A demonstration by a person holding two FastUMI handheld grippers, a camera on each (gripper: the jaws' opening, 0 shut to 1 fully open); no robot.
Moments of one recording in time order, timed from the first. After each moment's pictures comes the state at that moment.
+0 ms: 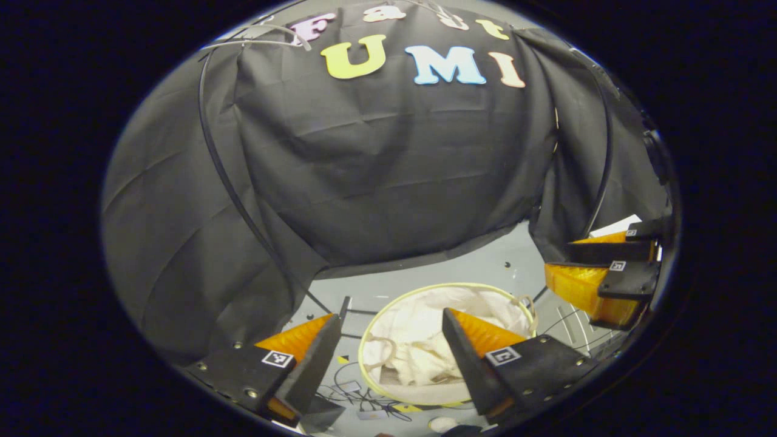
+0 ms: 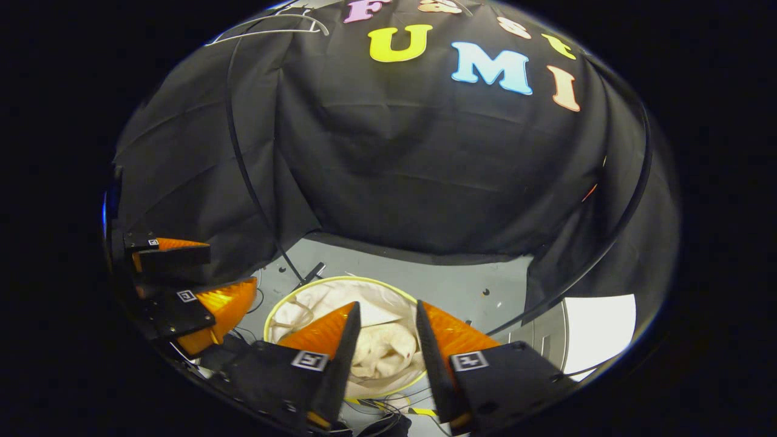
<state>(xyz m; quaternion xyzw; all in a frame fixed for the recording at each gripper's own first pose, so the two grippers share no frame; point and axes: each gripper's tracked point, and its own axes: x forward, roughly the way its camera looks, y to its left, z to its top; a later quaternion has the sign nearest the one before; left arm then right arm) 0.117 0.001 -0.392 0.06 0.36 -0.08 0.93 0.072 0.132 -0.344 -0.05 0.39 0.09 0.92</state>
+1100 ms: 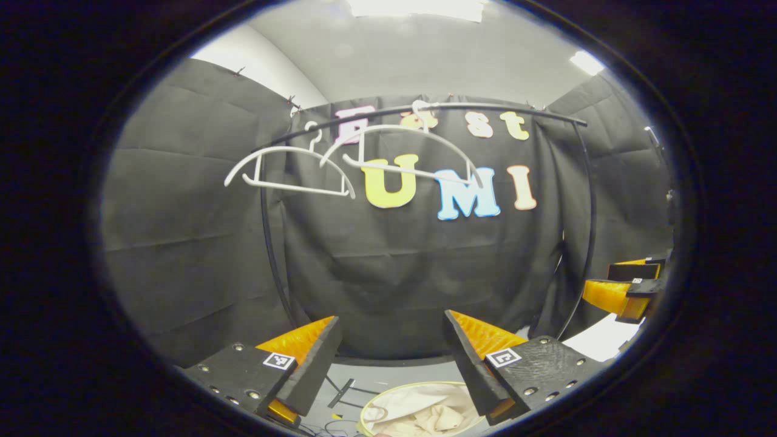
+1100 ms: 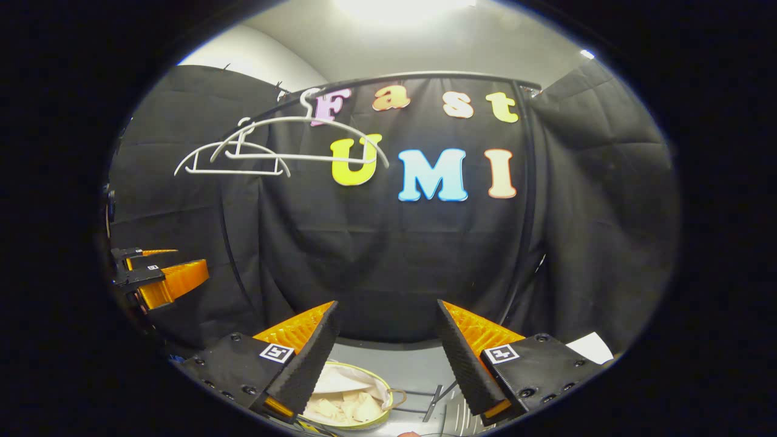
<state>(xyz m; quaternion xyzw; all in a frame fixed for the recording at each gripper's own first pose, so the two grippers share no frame) 0.098 0.015 -0.043 -0.01 0.09 -0.03 1.00 0.064 0.012 -0.070 -0.01 0.14 0.02 0.99</state>
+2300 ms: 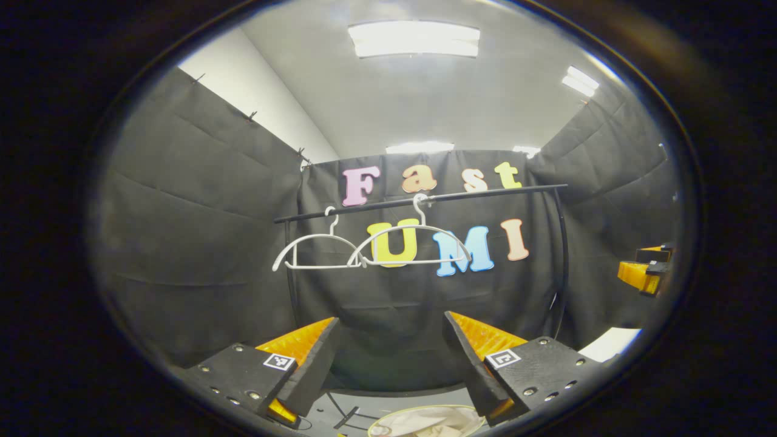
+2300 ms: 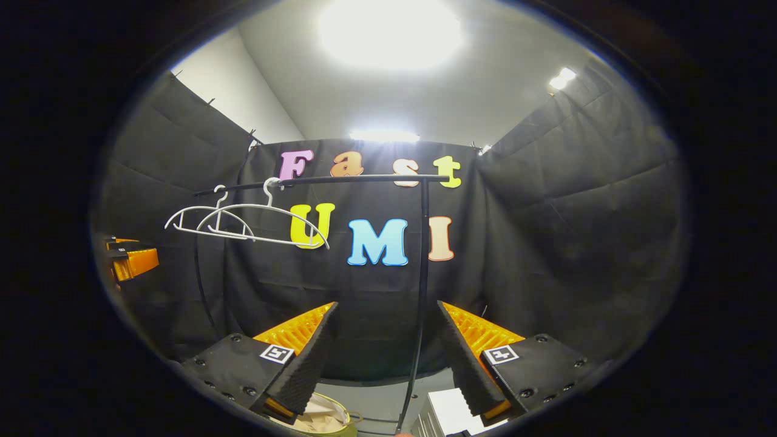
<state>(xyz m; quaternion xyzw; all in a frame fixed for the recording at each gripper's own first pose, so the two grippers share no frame) -0.031 0.019 0.090 -0.01 -0.03 -0.01 1.00 -0.048 -0.077 0.044 -0.02 0.01 -0.07 1.00</state>
